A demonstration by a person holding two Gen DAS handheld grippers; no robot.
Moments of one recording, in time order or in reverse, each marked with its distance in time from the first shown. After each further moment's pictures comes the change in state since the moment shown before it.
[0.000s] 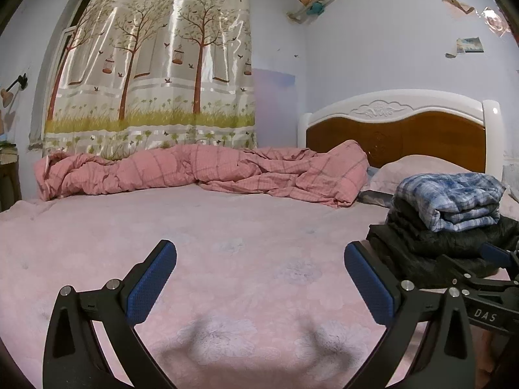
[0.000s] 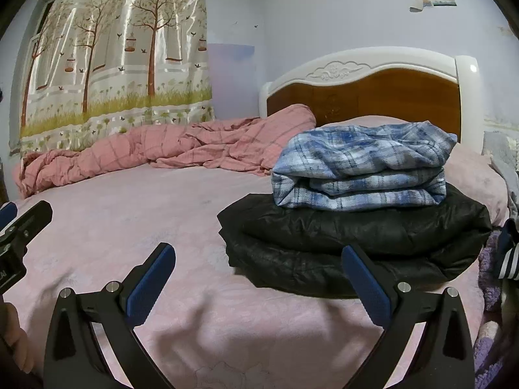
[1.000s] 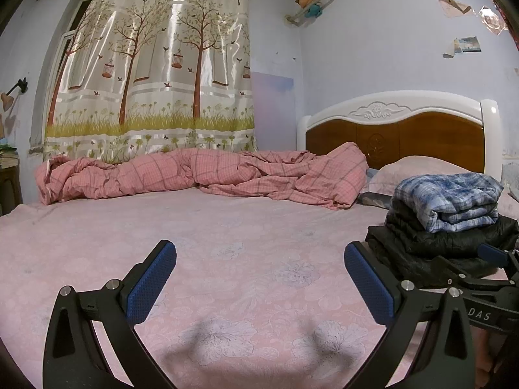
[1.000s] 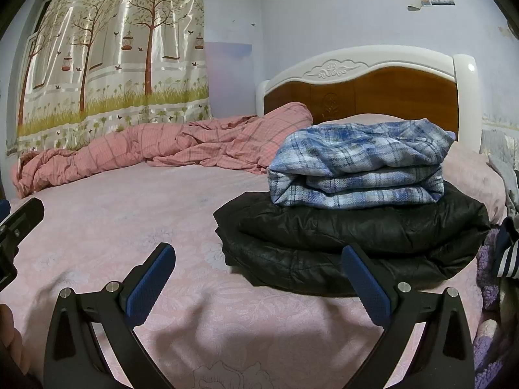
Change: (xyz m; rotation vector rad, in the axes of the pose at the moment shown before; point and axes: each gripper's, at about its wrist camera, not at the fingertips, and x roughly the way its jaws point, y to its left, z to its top) left arm -0.003 -0.005 0.004 0.009 -0.011 0.007; right arm 0.004 0.001 -0.002 0.004 0.004 -0.013
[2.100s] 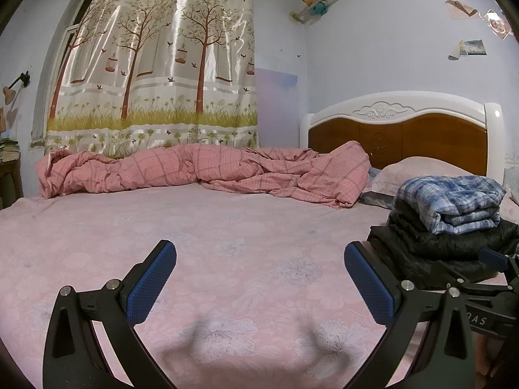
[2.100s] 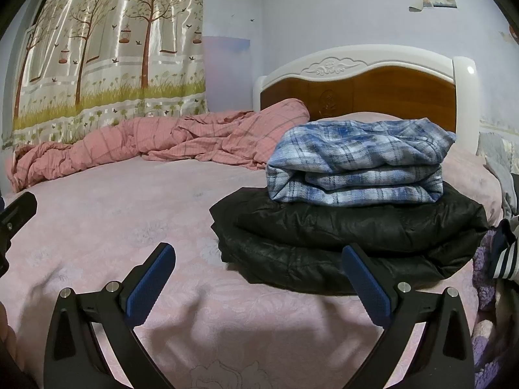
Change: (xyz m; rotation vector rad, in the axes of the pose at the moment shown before) left arm 0.010 0.000 -0.001 -0.018 0.018 0.012; right arm 0.008 0.000 -0.001 -0.015 0.023 -0.024
